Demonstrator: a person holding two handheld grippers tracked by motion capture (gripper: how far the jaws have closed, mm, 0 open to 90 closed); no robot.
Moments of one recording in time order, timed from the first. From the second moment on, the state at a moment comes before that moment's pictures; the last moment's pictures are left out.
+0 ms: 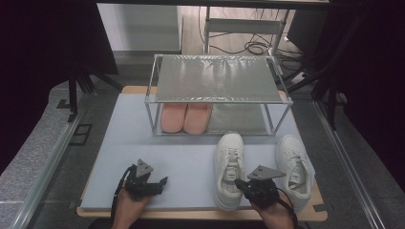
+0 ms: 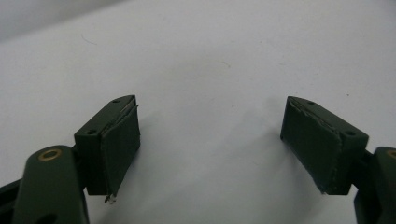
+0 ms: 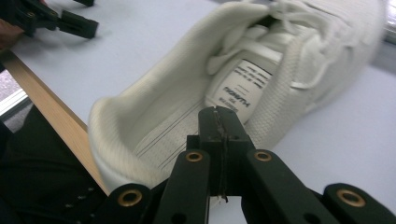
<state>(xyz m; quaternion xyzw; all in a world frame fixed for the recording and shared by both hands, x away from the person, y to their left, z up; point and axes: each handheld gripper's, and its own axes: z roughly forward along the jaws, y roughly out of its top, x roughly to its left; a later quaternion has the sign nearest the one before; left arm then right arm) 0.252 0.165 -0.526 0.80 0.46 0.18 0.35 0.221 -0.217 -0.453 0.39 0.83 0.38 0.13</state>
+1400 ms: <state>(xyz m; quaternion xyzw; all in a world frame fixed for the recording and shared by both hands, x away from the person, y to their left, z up) 0.253 0.165 -0.526 0.80 0.46 0.18 0.35 0.304 -0.207 -0.451 0.48 0.80 0.33 0.14</state>
